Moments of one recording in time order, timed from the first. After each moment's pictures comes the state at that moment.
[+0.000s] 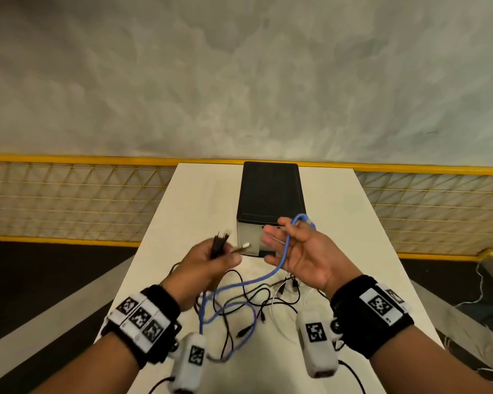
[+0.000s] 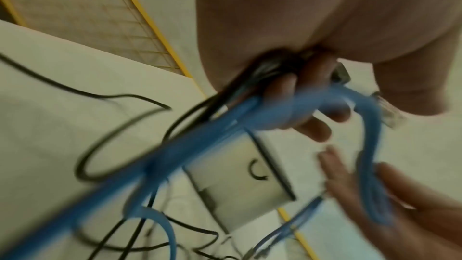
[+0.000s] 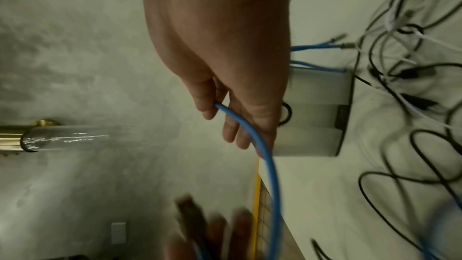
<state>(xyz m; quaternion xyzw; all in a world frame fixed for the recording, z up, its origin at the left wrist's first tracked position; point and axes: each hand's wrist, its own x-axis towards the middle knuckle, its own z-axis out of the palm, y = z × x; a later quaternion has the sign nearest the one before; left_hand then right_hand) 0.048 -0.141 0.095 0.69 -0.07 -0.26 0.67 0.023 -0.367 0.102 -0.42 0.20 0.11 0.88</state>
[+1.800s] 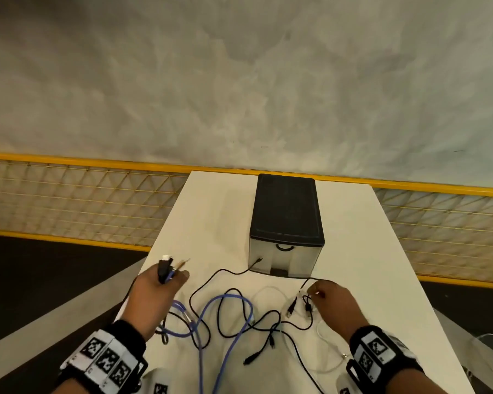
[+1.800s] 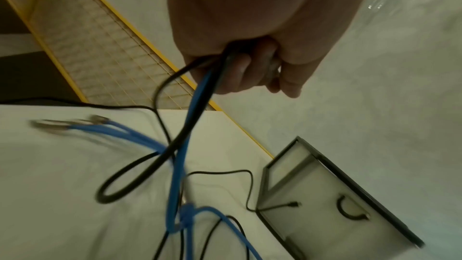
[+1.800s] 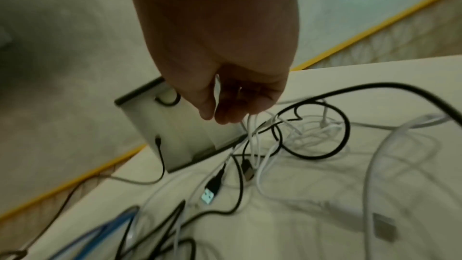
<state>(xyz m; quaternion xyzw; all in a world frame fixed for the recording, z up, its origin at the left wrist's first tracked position) 0.070 -0.066 0.057 0.83 0.09 -0.01 0.55 0.022 -0.411 -0.014 -0.93 0.18 0.05 0.32</state>
